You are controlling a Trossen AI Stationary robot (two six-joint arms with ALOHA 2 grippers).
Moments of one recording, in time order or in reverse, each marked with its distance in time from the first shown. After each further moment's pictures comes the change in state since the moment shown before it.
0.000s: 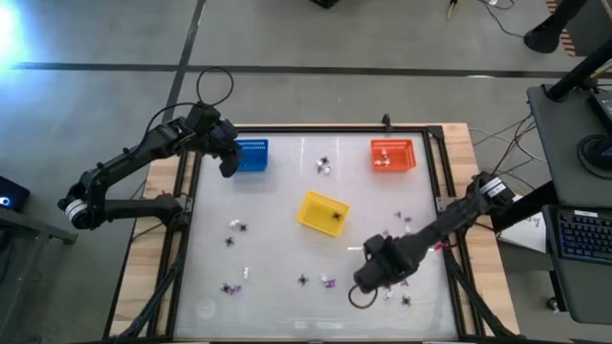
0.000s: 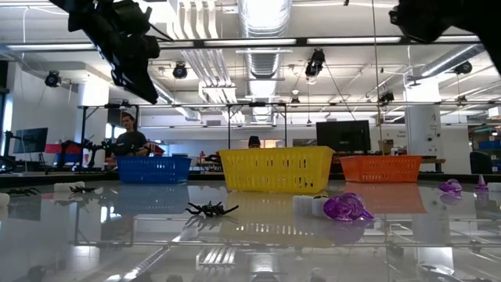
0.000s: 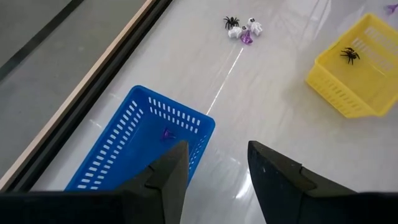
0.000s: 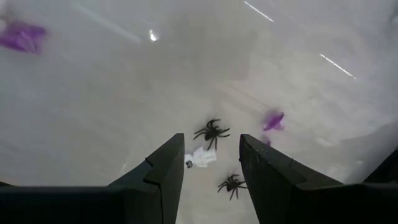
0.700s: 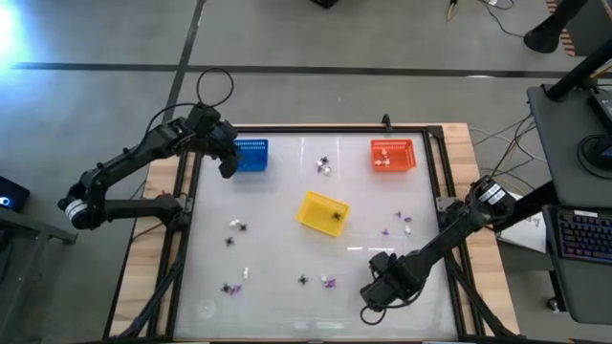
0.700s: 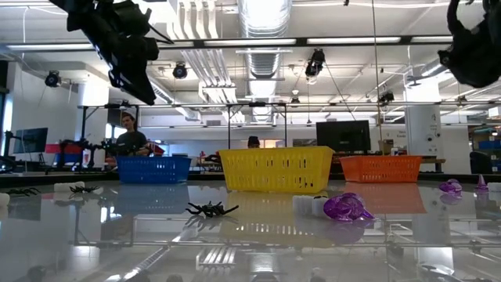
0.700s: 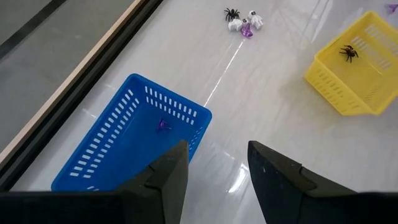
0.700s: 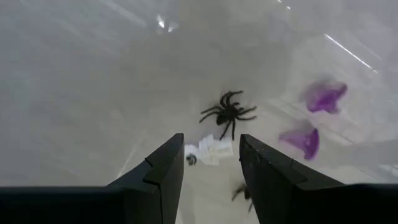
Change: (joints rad) left arm 0.000 0.000 0.000 -0.029 0.001 -0.035; right arm 0.113 0.030 -0.195 0.291 -0.038 0.106
